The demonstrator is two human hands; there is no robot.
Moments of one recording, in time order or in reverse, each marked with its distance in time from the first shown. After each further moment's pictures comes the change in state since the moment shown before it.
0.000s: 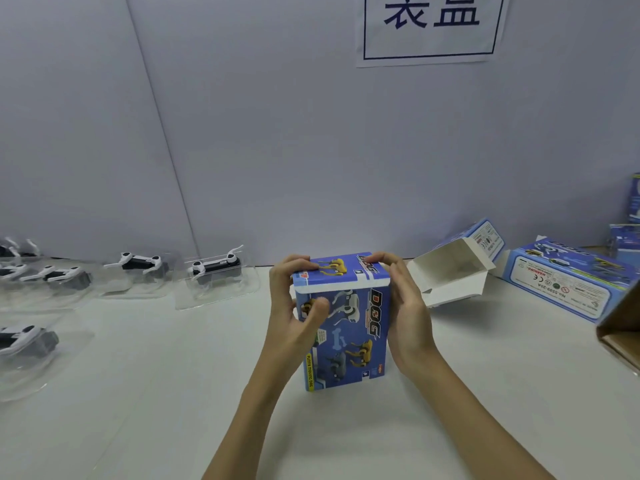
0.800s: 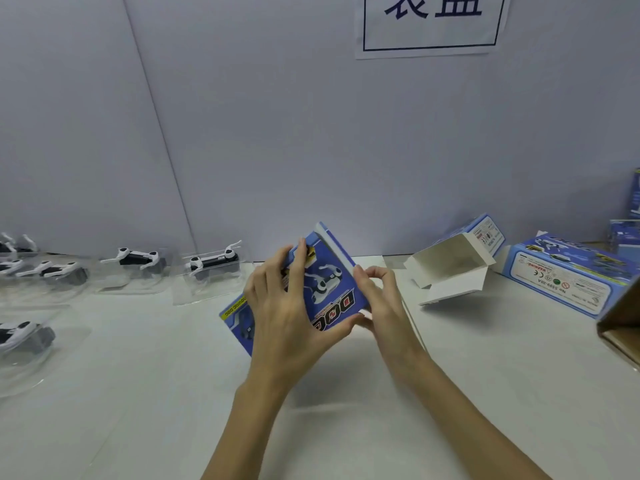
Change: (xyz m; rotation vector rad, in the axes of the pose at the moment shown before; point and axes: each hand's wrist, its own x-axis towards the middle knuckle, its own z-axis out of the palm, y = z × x) left_hand -0.004 -0.005 -0.001 0.994 0.084 0.369; right_hand -0.008 0.014 0.010 -0.217 0.036 0.138
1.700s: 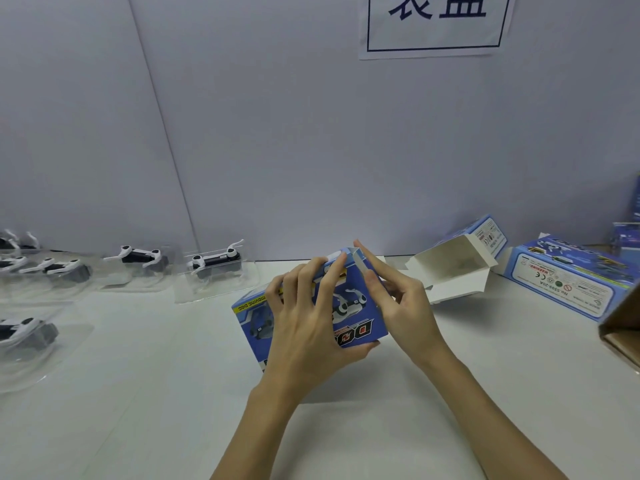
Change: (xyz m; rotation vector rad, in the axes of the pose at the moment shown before) left_hand -0.007 0.017 0.006 0.121 -0.003 0.143; right_hand 0.004 -0.017 -0.024 -0.268 -0.127 -0.278
